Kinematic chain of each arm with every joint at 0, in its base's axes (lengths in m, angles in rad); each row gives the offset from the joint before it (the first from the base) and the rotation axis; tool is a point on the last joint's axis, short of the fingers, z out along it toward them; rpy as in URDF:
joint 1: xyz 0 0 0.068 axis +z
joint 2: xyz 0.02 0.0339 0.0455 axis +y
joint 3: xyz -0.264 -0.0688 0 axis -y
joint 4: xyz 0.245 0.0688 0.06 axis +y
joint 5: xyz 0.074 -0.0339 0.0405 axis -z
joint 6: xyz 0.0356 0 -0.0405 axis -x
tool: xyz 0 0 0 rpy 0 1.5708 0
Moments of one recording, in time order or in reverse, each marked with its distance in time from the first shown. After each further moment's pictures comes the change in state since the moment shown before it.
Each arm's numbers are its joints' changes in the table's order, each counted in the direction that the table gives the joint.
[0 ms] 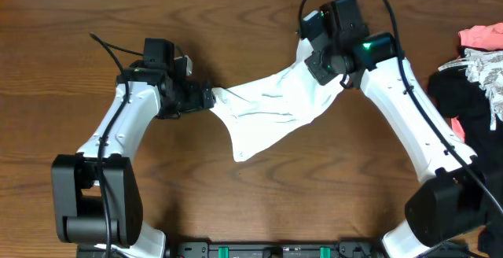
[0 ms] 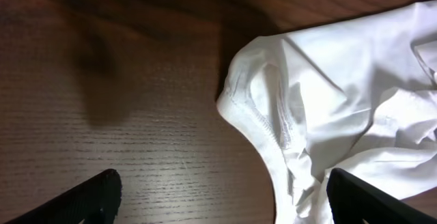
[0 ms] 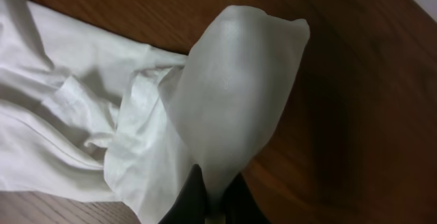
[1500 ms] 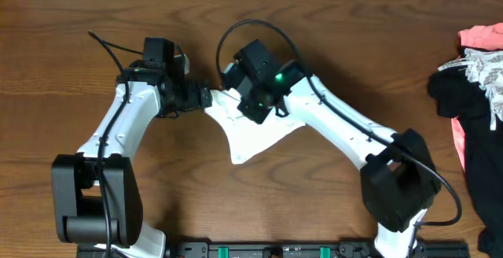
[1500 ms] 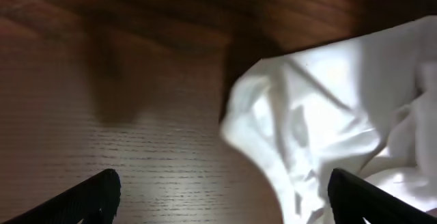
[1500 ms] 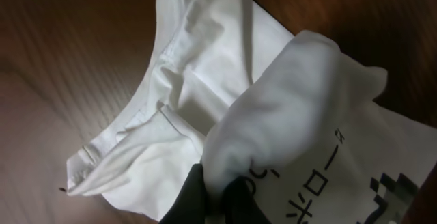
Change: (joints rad) left arm 0.000 0.000 0.000 -0.018 -0.062 0.000; right arm 0.343 0.202 -0.006 -0.068 -0.160 -0.037
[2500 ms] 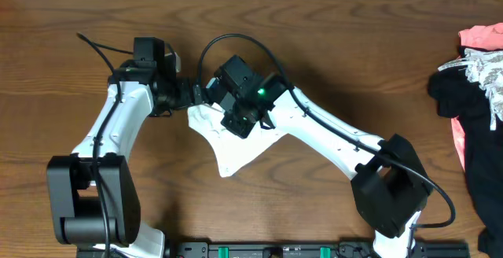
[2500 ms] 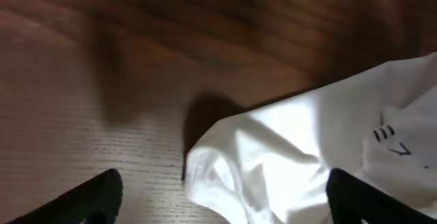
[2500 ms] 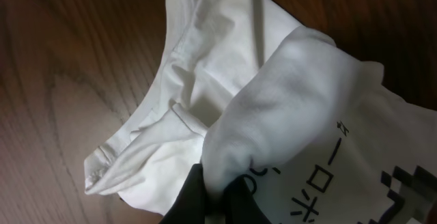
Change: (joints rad) left arm 0.048 0.000 0.000 -0.018 -0.005 0.002; right arm 0.095 0.007 0.000 -0.003 -0.035 -0.071
